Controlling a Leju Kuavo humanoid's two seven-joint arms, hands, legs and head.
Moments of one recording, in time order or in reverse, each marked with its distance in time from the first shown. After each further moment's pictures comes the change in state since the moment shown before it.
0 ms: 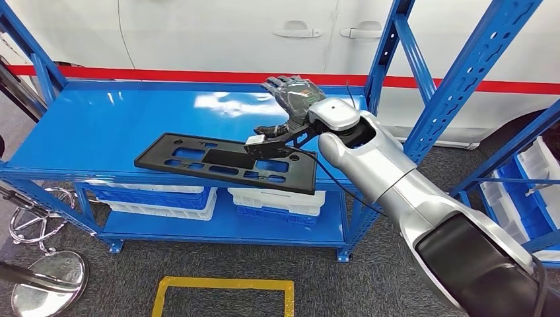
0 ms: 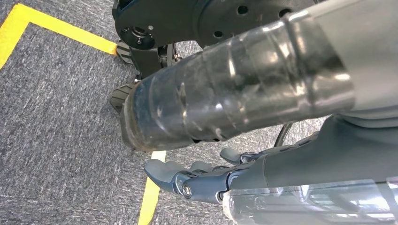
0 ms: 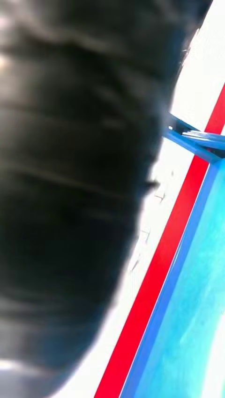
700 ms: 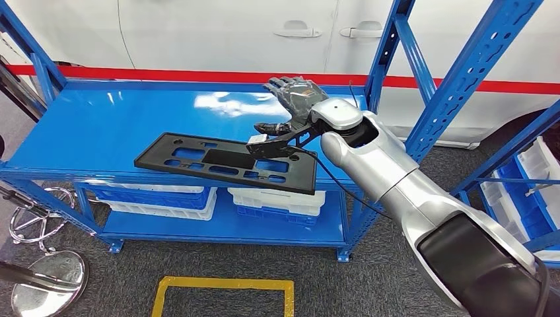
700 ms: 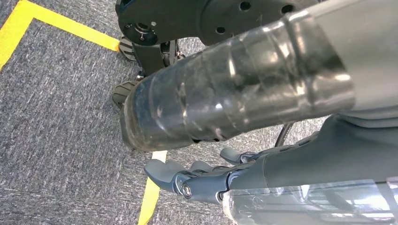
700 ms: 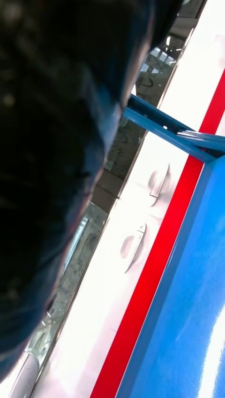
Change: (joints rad) left arm -0.001 0.000 0.010 0.000 -0.003 0.012 -0.009; right arm 0.000 -0.010 0.000 0.000 -0.022 0.005 -0.001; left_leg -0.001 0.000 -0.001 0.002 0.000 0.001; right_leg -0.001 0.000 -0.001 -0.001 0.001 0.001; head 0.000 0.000
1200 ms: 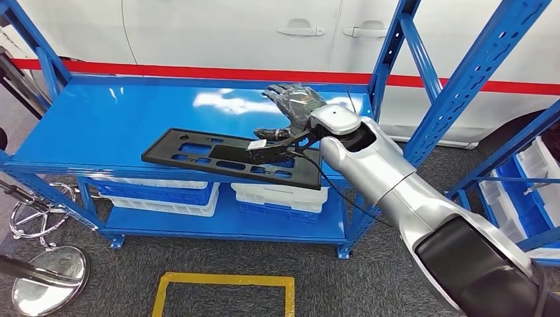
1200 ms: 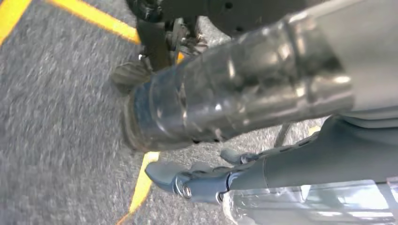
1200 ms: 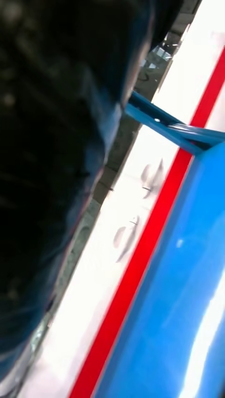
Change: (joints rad) left arm -0.003 -0.003 0.018 0.000 -0.001 0.001 0.002; right arm 0.020 -0.004 0.001 0.020 -0.006 -0.006 -0.002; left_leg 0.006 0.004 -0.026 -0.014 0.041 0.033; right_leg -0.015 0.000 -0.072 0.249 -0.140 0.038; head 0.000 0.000
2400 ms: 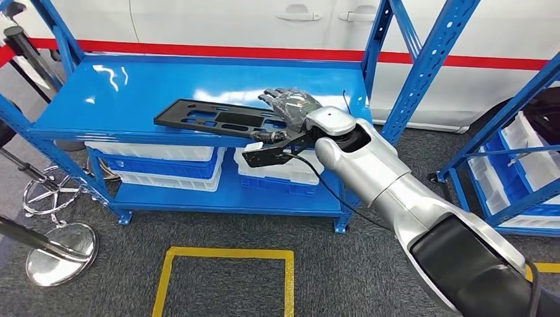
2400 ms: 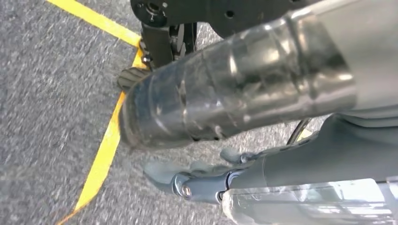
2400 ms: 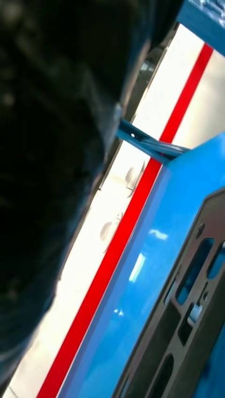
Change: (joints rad) left arm -0.003 -0.013 0.024 0.000 0.001 0.000 -0.010; right arm -0.005 0.030 0.002 0.038 -0.015 -0.001 -0.009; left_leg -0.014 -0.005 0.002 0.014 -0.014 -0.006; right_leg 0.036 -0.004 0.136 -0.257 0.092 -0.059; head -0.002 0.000
